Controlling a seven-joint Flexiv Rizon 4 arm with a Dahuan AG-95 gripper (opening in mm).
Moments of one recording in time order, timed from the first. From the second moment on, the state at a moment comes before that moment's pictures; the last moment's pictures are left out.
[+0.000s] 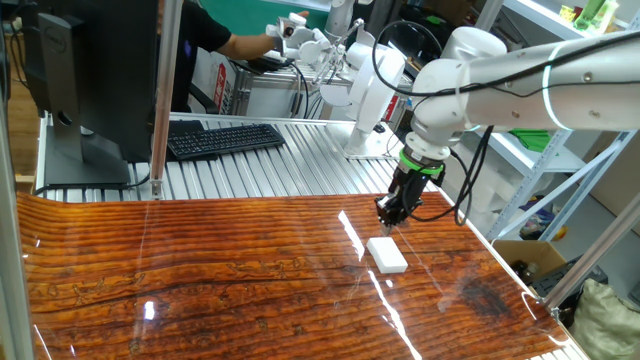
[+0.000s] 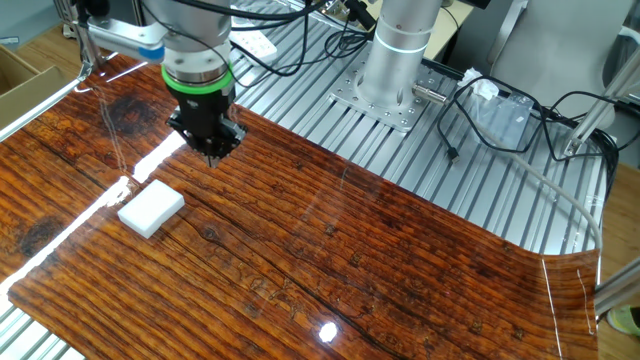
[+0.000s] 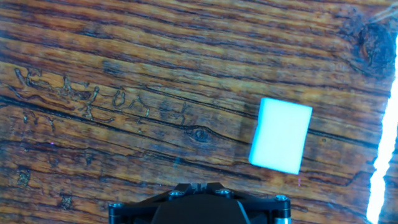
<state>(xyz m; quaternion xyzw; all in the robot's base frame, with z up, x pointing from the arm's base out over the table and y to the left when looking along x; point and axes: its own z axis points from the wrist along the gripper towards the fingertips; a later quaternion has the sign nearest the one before) 0.552 -0.115 0.165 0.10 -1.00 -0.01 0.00</state>
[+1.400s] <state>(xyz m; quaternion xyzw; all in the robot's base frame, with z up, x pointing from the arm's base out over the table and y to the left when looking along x) 0.551 -0.115 0.165 0.11 -0.99 -0.01 -0.02</state>
